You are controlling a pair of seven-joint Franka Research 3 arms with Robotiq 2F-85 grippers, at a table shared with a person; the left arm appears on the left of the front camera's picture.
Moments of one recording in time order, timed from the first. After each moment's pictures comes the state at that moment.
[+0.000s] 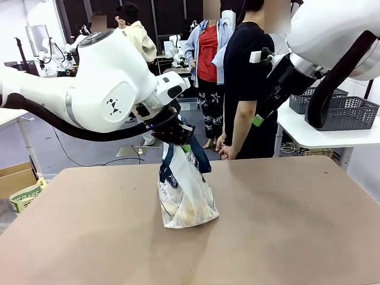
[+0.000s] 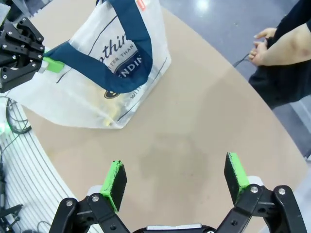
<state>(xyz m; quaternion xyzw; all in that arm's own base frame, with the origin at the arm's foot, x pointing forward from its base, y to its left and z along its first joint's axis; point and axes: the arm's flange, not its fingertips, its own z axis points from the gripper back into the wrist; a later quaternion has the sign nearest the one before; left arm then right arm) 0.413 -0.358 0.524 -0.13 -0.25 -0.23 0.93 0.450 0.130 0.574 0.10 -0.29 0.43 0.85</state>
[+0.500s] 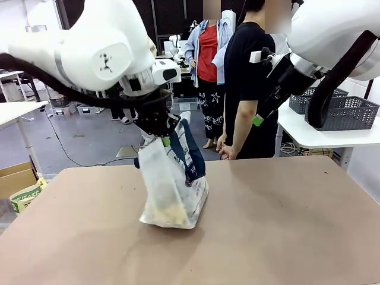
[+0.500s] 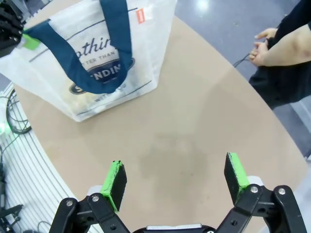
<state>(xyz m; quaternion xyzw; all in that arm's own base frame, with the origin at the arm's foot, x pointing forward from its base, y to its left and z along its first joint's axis) 0.427 -0.336 0.574 -0.04 -0.15 -0.19 0.97 0.450 0.130 0.574 0.10 -0.29 0.43 0.85</state>
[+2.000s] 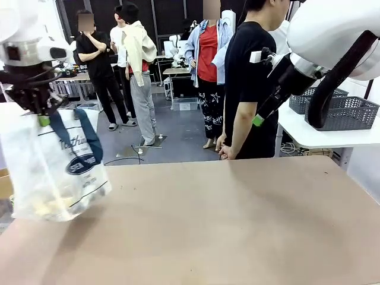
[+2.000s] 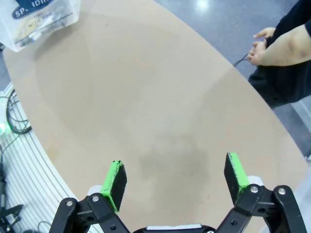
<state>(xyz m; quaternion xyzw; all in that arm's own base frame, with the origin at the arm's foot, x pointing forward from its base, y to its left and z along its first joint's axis) 0.411 -0.090 0.633 0.15 -0.16 -0.06 0.97 0.450 0.130 0.574 0.10 -0.29 0.42 0.85</state>
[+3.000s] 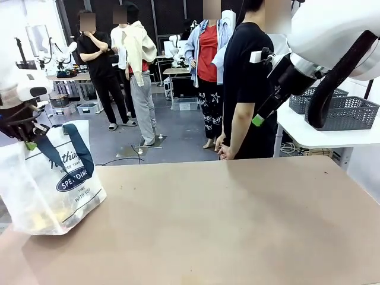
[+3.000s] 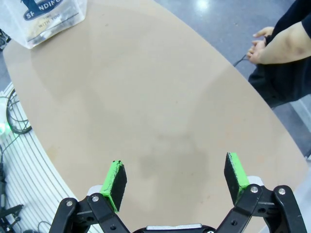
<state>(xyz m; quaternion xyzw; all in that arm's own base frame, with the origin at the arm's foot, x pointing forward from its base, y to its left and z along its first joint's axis) 0.402 -0.042 0.562 0.15 -0.21 -0.05 0.96 0.450 0.130 0.574 0.10 -0.29 0.42 0.85</state>
